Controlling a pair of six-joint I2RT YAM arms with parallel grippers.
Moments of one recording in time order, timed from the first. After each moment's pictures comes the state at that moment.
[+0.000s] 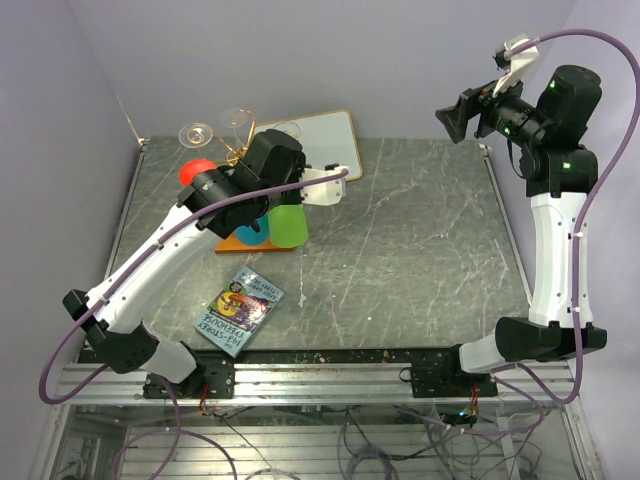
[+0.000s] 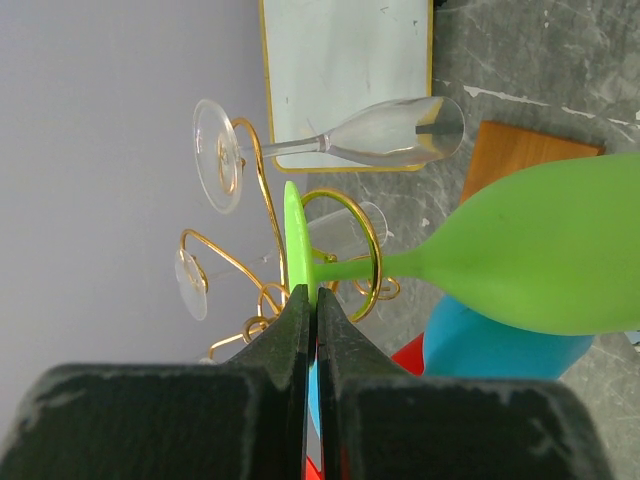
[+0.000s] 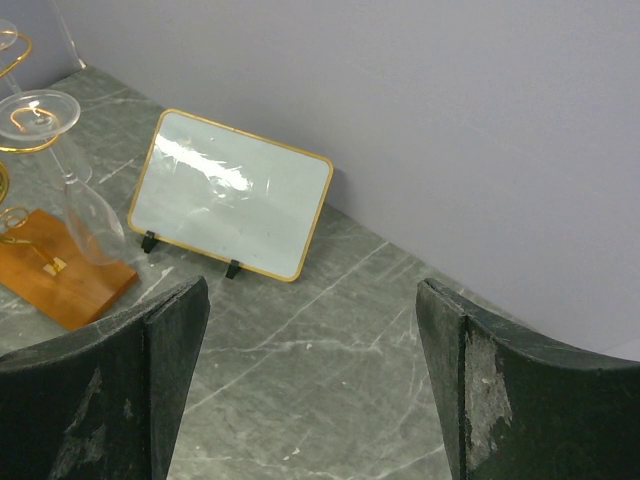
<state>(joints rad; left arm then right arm) -0.83 1.46 1.81 -0.96 -0.35 0.98 -0.03 1.45 1.97 -0.63 -0.57 -0.24</state>
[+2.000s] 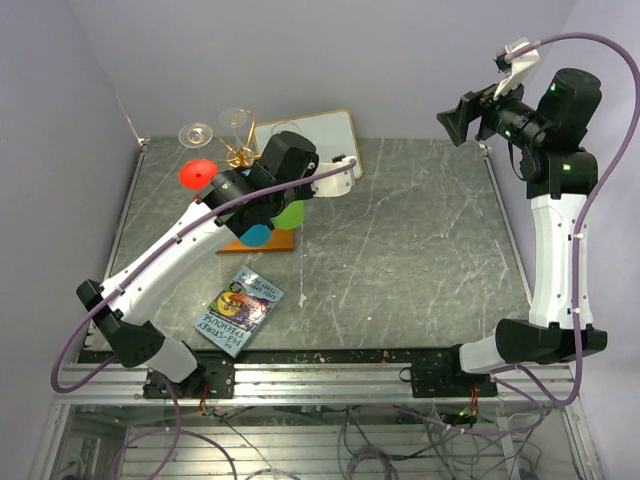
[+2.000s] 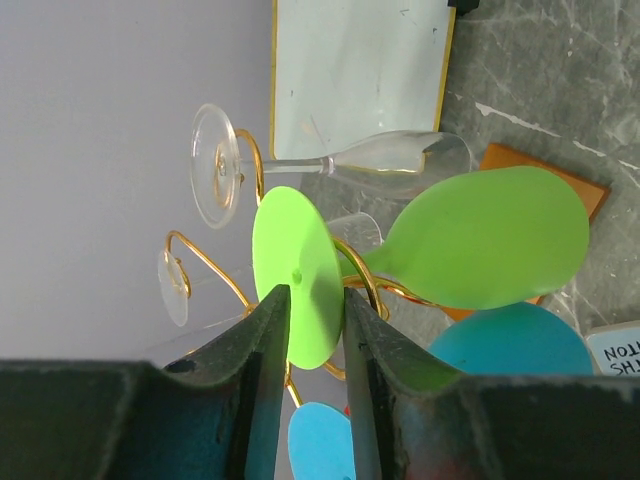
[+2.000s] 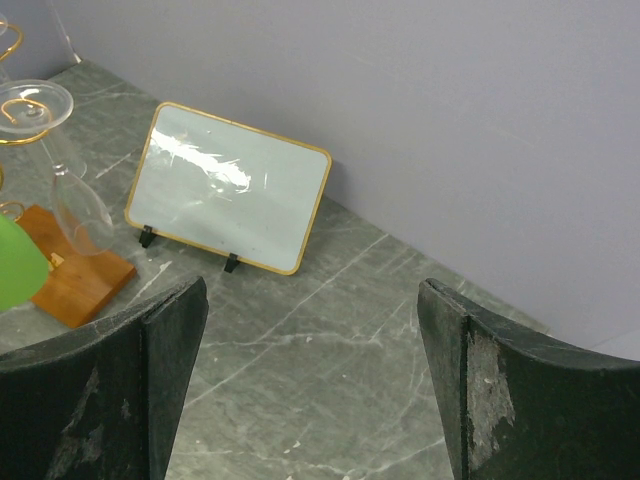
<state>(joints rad) -0.85 1.51 1.77 -0.85 -0.44 0.87 -0.04 1.44 1.93 -0.63 -0.57 -0.24</state>
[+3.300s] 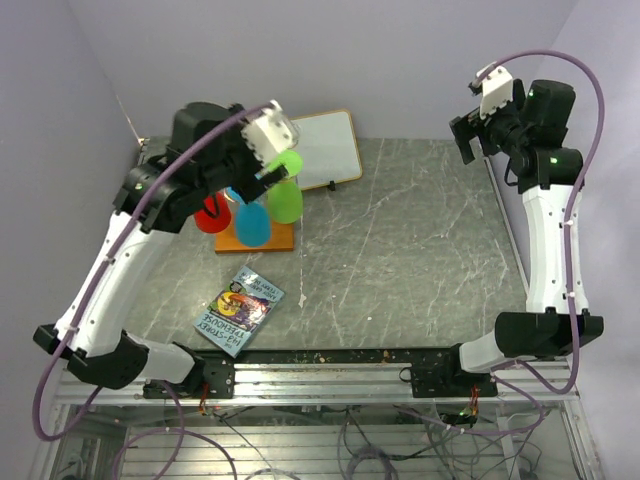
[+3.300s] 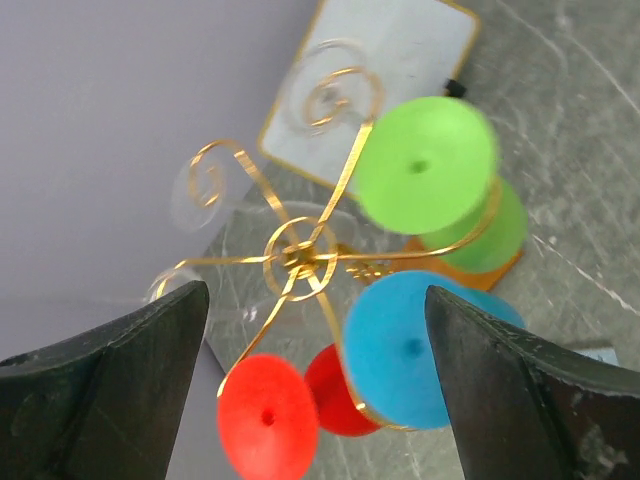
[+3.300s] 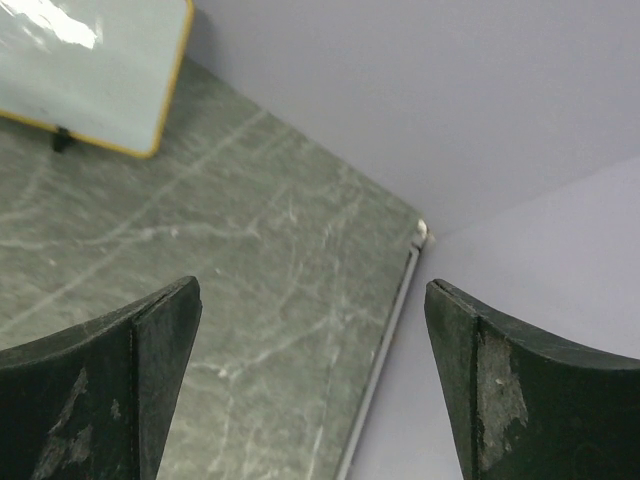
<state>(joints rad) -0.61 1.36 1.89 -0.96 -0.10 0.61 -0.05 1.48 1.87 -0.76 -0.26 -0.58</state>
